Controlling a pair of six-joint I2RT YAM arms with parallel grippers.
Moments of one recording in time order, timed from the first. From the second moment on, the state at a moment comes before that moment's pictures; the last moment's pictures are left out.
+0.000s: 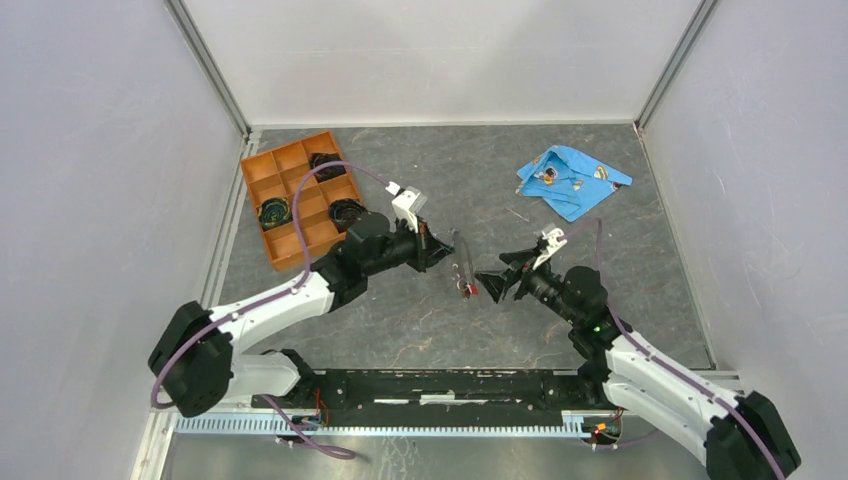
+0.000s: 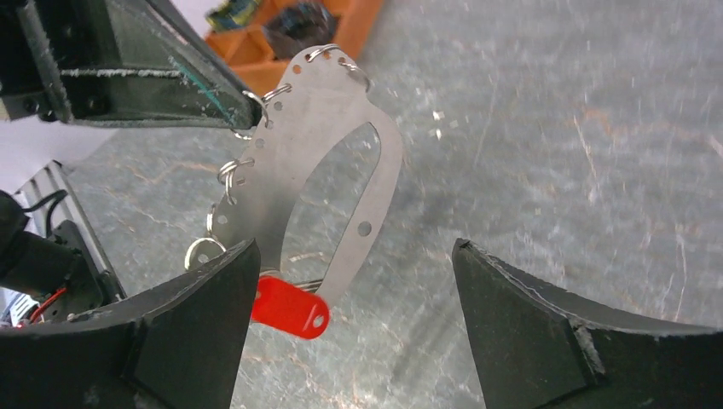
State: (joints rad) left arm -0.77 1.26 0.69 0.29 0.22 -0.49; right arm 0.59 0.79 0.21 0.46 -0.19 0.35
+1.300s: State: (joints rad) left arm -0.83 1.01 0.82 0.35 0.80 -0.25; right arm 0.59 0.65 0.26 0.79 -0.68 0.50
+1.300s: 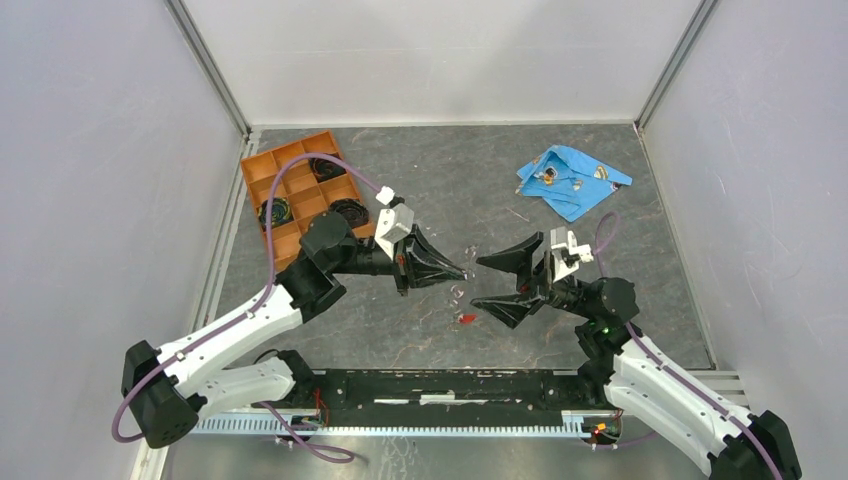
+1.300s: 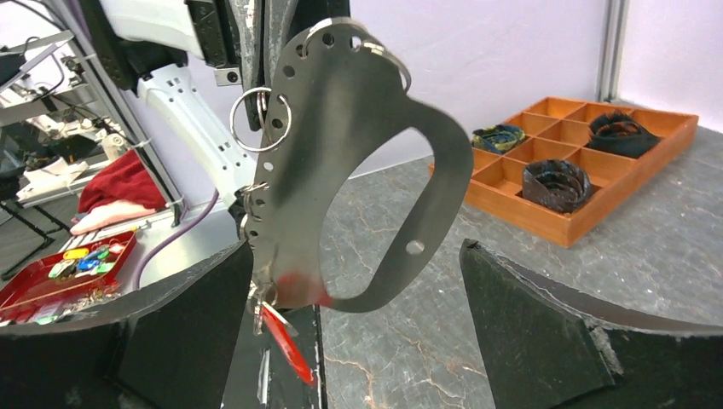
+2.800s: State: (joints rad) left arm -0.88 0.98 0.79 0.38 0.48 -0.25; right arm 0.61 0.55 0.29 0.61 -0.74 0.45
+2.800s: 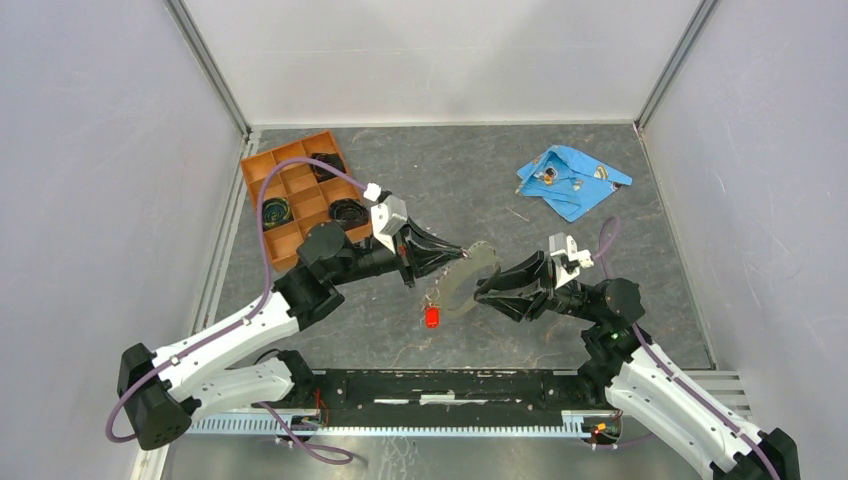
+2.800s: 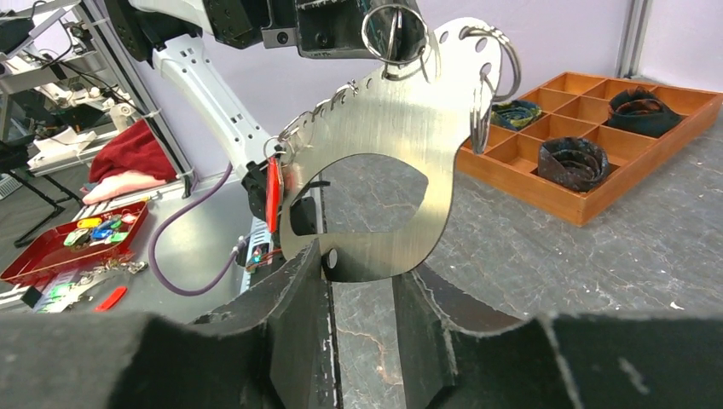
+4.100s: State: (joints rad) left arm -0.87 0.98 0.61 0.32 0.07 -0.47; right arm 0.62 0.66 0.49 0.16 -0.44 0.42
